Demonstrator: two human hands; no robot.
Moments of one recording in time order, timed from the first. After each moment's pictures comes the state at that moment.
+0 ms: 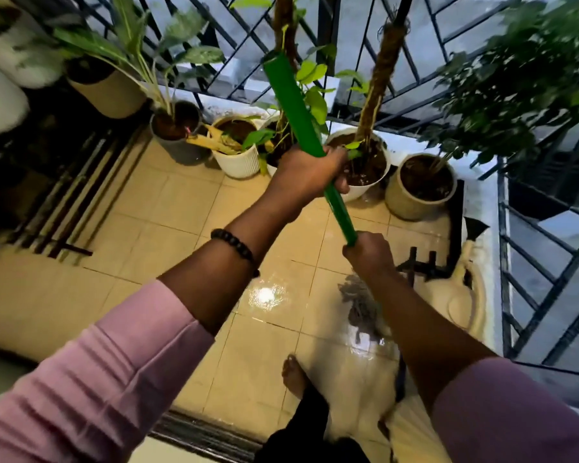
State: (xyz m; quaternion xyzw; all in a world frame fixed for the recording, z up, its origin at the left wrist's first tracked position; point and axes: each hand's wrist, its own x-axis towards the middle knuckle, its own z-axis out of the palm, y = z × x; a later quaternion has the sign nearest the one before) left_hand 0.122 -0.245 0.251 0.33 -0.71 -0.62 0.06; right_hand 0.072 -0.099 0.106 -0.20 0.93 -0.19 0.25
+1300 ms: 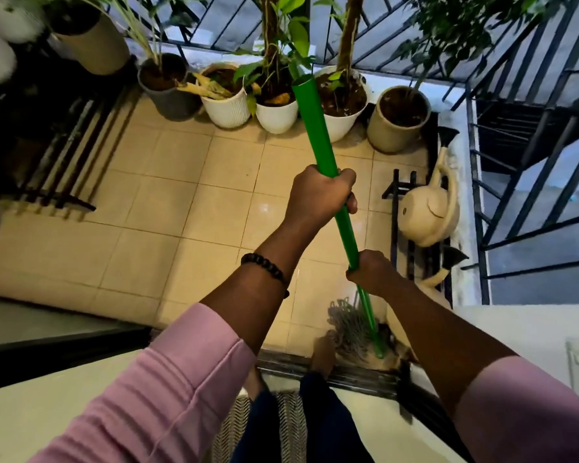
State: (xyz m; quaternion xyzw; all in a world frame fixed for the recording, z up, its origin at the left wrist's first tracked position) left_hand 0.365 -0.060 0.234 0.36 -0.69 -0.63 0.00; right_hand 0.333 0.095 0.088 -0.15 0.90 -0.15 0.37
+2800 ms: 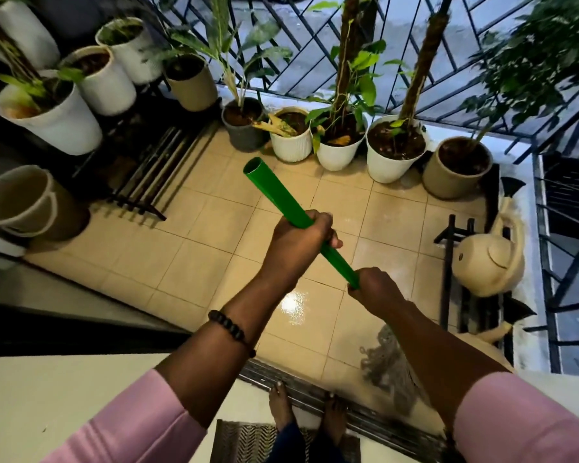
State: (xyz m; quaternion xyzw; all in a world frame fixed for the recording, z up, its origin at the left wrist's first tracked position) left_hand 0.504 -0.119 0.274 0.40 -0.65 -0.64 0.09; right_hand 0.397 0.009 0.117 -0.33 0.88 -0.12 0.32
